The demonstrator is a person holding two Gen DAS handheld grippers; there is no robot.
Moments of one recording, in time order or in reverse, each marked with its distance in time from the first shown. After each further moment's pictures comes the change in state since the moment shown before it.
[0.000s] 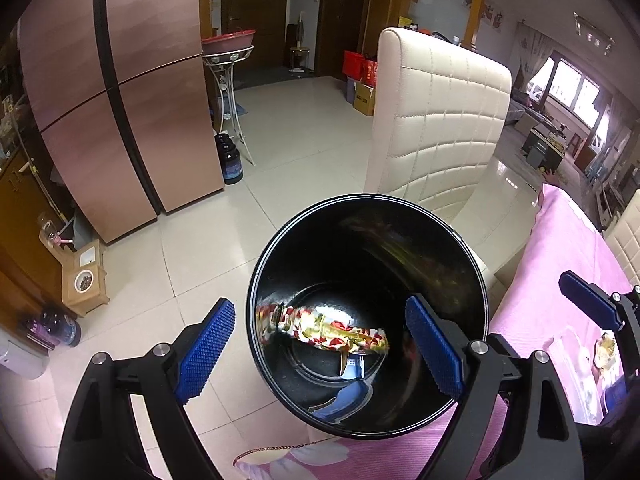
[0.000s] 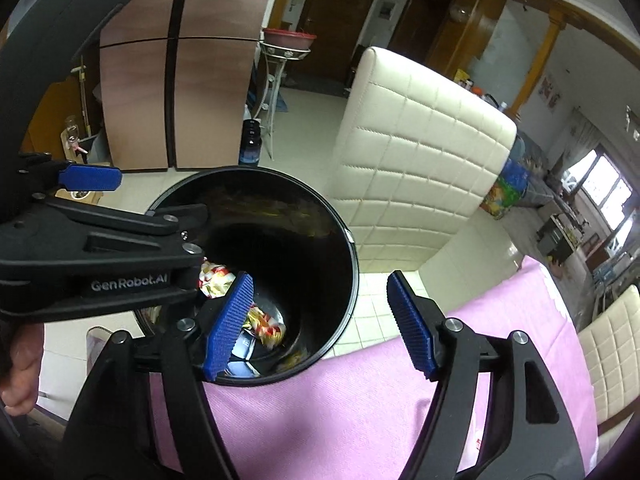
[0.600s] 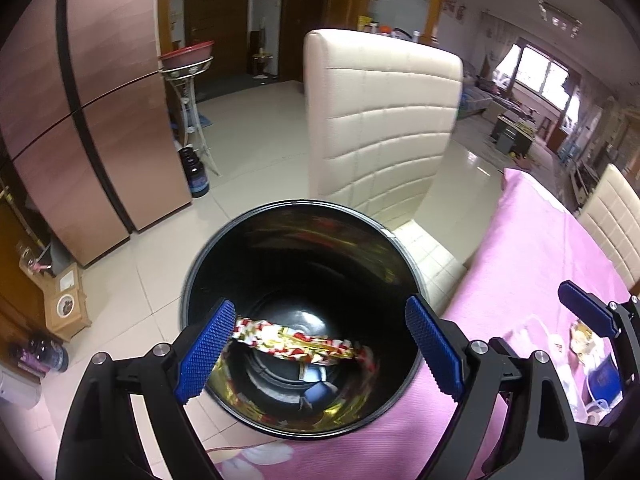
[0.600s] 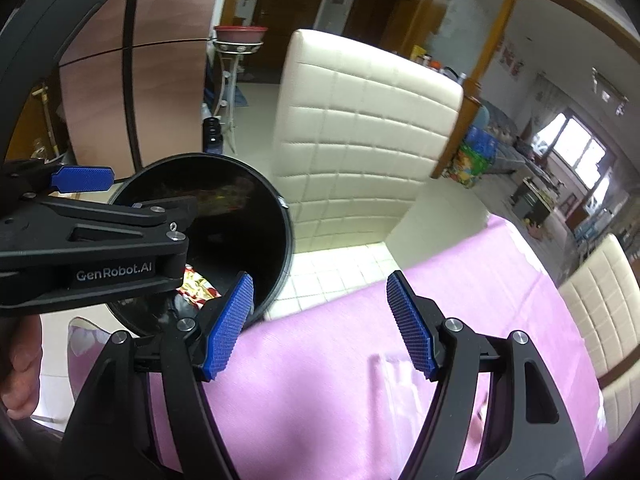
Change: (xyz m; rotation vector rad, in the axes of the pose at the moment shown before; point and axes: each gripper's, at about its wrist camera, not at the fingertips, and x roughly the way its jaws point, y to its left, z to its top) left arm -0.009 -0.052 0.001 0.096 -0.015 -0.095; right arm -0.021 -0.042 -0.026 0.124 0.045 -0.096
